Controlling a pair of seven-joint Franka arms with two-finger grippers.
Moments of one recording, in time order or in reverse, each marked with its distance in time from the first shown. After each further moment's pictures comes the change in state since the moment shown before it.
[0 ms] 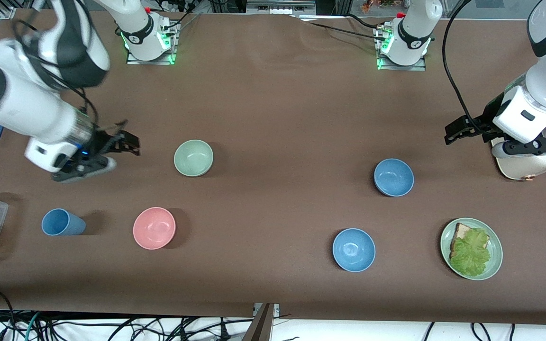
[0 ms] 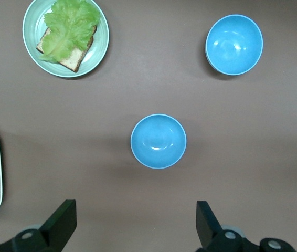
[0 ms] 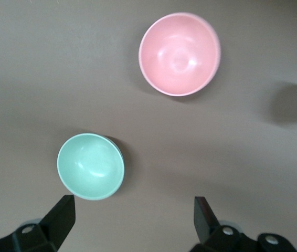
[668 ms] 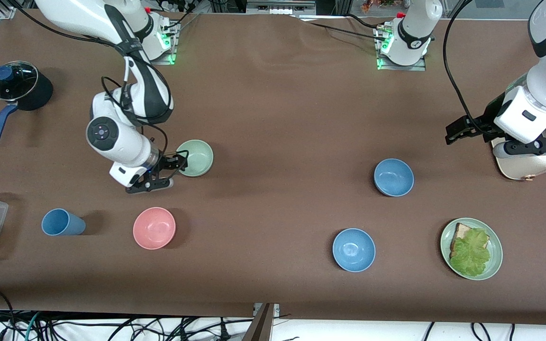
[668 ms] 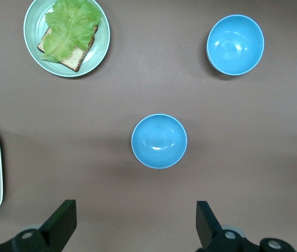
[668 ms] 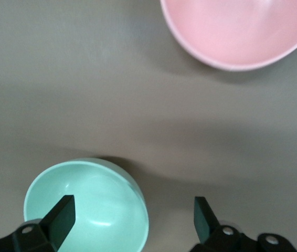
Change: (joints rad) left arm 0.003 0.000 0.000 0.000 0.000 -0.001 0.000; right arm 0.065 0.163 0.036 -0.216 0.002 0.362 0.170
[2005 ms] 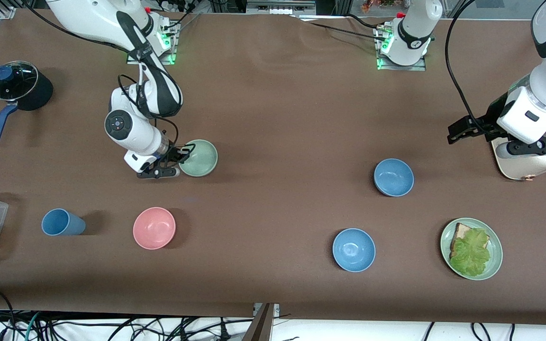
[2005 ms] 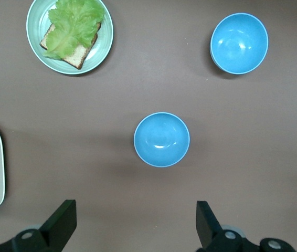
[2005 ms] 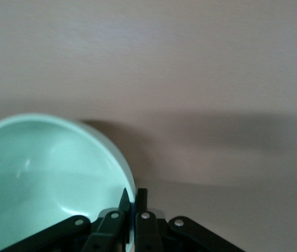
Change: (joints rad) left arm 0.009 0.000 0.000 0.000 0.000 -0.009 0.000; right arm 0.003 -0.008 0.043 -0.173 0.090 0.175 0.075
